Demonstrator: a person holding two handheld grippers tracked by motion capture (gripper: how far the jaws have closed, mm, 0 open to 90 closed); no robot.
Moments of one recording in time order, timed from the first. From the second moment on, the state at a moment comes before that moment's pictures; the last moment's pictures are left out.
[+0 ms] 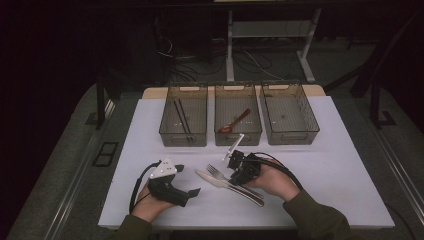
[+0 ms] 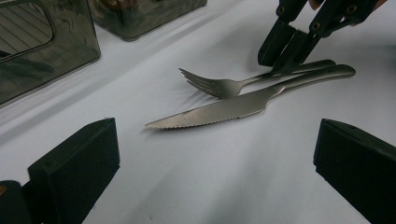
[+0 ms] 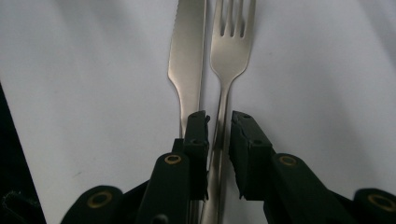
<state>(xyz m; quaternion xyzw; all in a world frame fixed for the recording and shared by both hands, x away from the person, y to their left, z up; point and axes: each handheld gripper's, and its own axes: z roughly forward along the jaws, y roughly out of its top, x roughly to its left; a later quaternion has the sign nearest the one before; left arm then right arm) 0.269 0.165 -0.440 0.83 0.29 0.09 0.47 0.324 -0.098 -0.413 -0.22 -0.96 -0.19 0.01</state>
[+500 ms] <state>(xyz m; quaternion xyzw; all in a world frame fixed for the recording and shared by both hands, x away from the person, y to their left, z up) 0.269 0.165 -0.440 0.83 0.29 0.09 0.47 0.328 -0.073 -0.419 -0.23 -0.97 -0.11 0.00</state>
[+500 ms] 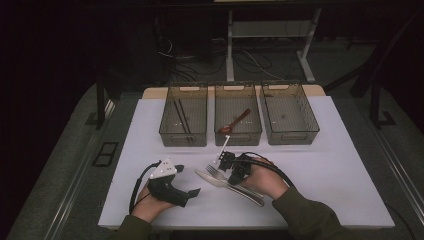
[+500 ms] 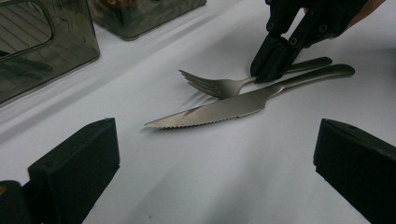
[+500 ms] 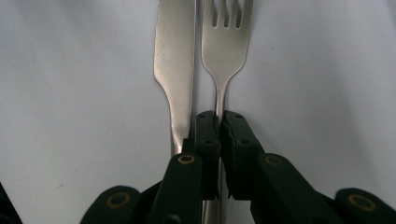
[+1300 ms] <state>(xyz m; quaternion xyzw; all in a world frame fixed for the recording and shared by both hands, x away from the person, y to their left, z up) 0.268 0.166 -0.439 0.83 0.29 0.09 0.48 0.338 -0.121 -0.386 -0.26 -0.94 -0.23 -0.03</state>
